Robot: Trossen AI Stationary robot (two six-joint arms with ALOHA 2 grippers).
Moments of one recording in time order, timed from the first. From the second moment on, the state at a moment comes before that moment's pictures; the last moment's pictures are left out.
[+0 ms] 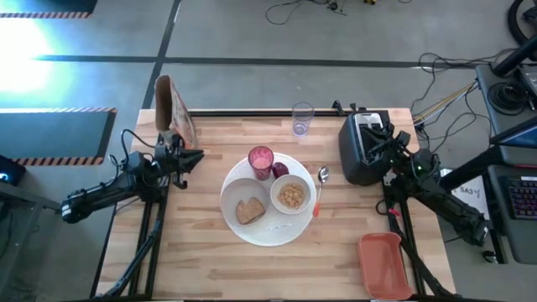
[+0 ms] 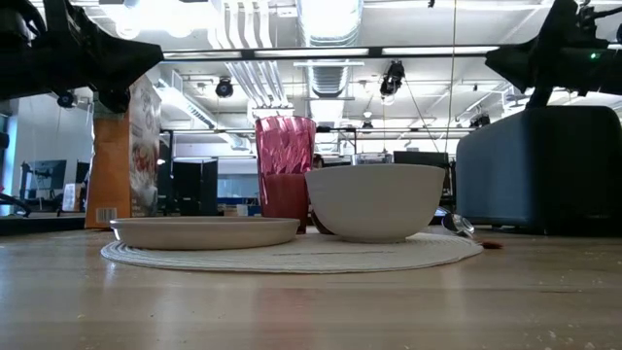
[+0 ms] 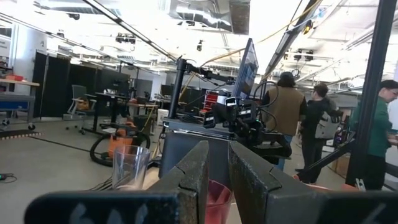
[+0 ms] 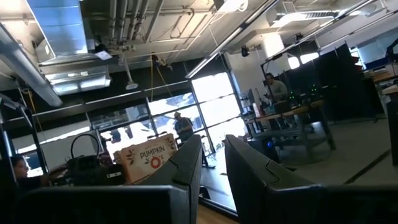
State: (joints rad) left arm 0.36 0.00 0.02 0.29 0.12 -0.19; right arm -0.71 0.00 0.01 0.41 -0.13 0.37
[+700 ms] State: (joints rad) left arm 0.36 0.00 0.02 0.29 0.12 -0.19; right arm -0.71 0.03 0.01 0.42 -0.13 0.37
